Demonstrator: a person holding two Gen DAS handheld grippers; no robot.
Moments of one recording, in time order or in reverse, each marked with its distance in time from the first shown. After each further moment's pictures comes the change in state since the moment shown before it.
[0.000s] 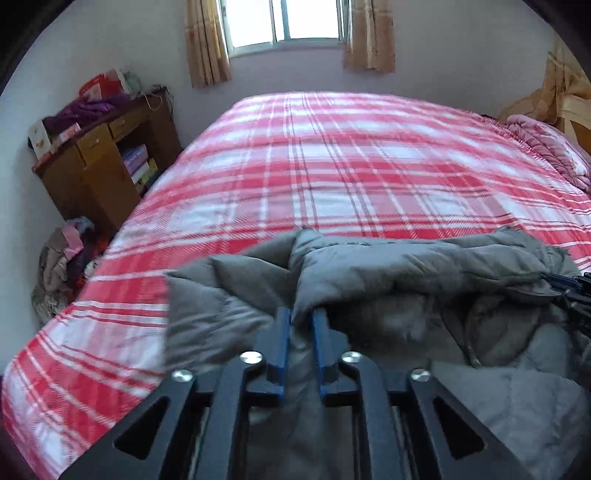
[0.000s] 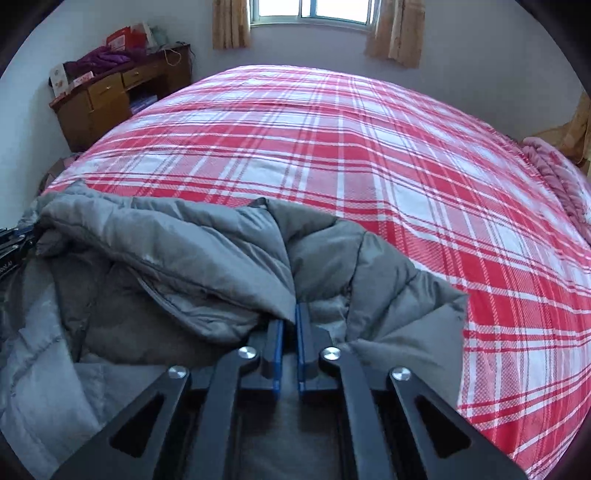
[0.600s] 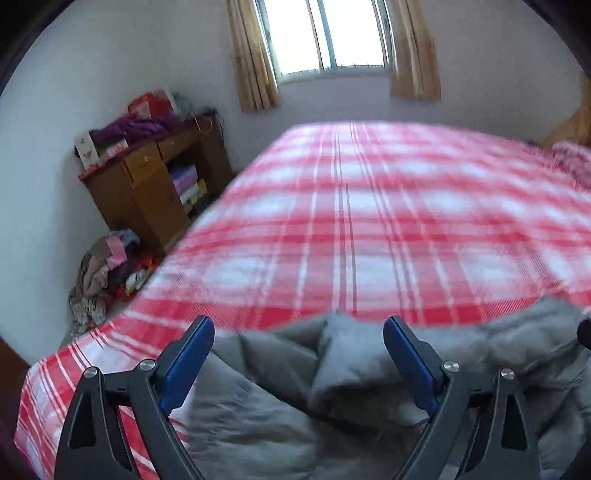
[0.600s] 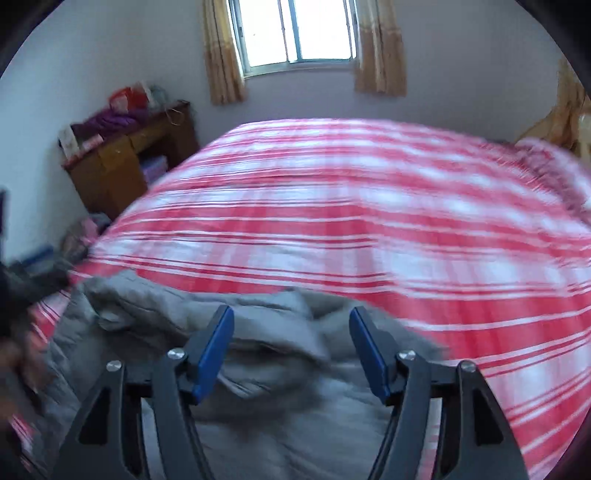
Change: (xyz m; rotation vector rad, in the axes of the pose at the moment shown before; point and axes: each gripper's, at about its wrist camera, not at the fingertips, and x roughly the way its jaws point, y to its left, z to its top) left arm 0.035 -0.013 0.038 -0.065 -0.066 0.212; right arm -0.042 0.015 0.039 0.123 -0.188 0.101
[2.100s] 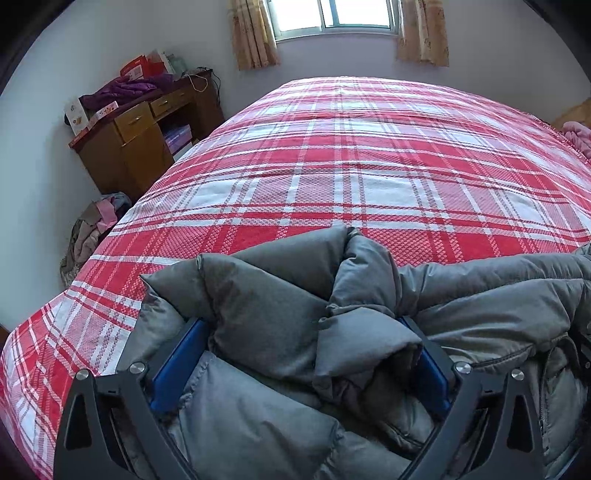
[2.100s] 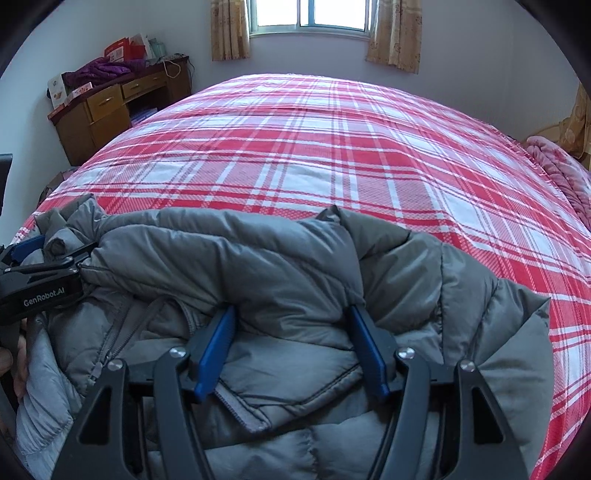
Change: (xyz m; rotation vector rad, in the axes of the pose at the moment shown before) left arm 0.056 -0.009 -0.039 -0.022 0.119 -0.006; right arm 0.079 0.019 -0.045 -0.091 0.121 -0.106
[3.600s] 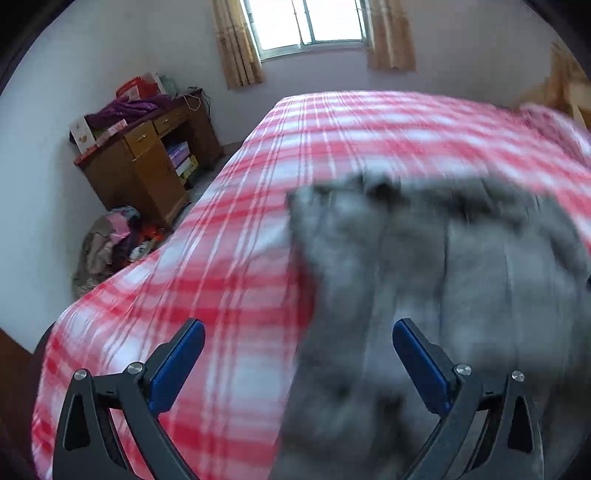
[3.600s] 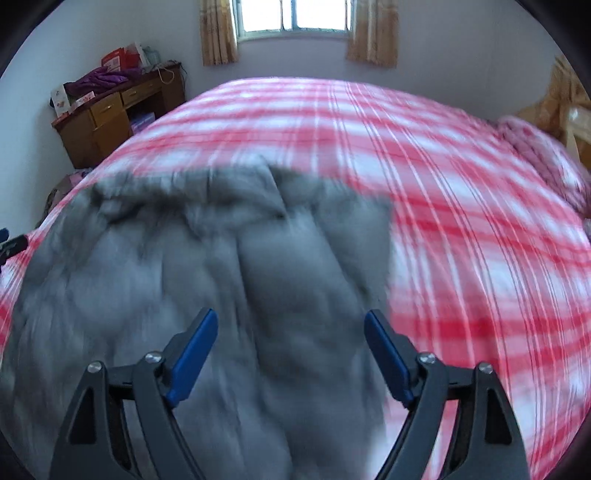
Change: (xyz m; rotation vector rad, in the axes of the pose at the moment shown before) left arm -0.190 0.128 -0.130 0.122 -0.041 -0.051; right arm -0.143 -0.055 -0.106 0.055 0.025 0.003
